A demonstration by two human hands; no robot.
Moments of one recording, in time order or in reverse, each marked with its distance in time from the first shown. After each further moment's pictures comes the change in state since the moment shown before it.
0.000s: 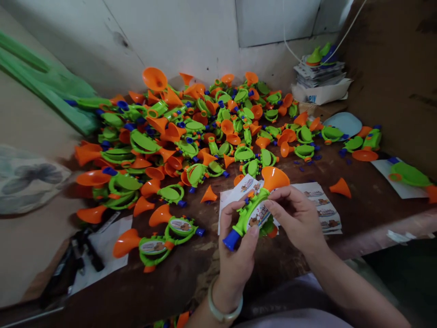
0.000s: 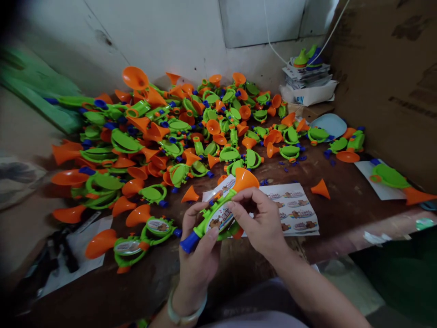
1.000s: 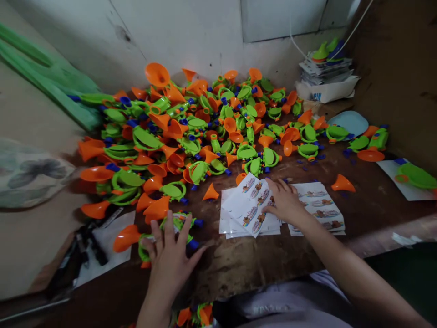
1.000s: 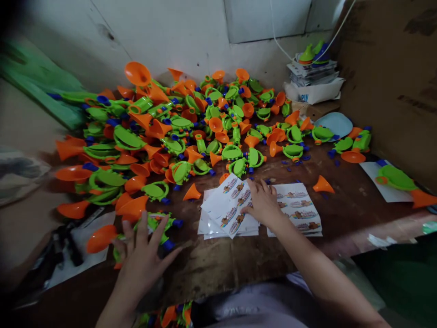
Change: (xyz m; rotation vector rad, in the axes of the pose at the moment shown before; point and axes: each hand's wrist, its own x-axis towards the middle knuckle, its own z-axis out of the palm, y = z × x) left_hand 0.006 0.015 -0.188 1.797 -0.100 0.174; right_hand 0.041 0.077 -0.019 -1.207 -0.562 0.137
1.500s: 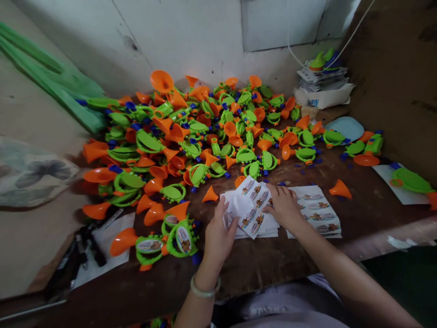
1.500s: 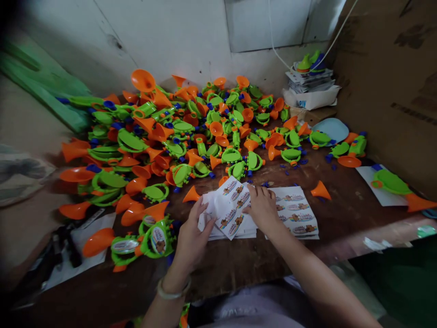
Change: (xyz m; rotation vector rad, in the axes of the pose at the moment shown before) left_hand 0.044 0.116 0.034 -0.825 0.046 -0.084; right_hand -0.001 0.010 0.018 0.231 0.207 -0.003
